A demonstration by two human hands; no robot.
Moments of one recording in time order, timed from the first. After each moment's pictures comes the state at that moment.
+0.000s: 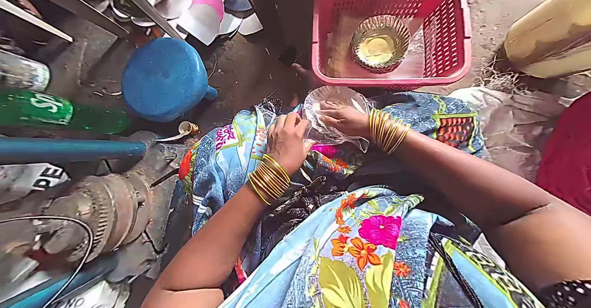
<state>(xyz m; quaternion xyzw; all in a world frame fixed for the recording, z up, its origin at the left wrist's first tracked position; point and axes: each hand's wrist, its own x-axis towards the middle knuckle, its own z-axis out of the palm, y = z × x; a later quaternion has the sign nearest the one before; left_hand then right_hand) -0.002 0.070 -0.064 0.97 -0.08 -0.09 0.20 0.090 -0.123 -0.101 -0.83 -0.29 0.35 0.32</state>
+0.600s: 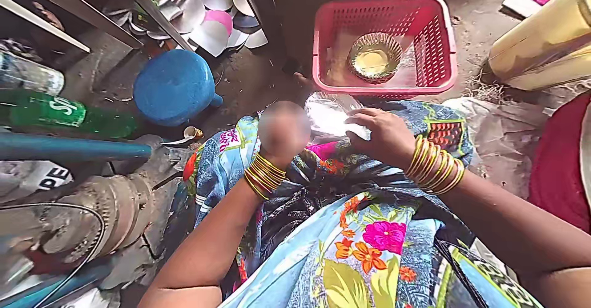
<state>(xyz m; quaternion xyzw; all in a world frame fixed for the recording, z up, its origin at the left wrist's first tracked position) -0.001 0.081 -0.061 0.94 -0.10 0.15 0.28 0.027 -0.166 -0.037 -0.90 -0.30 0.05 0.30</state>
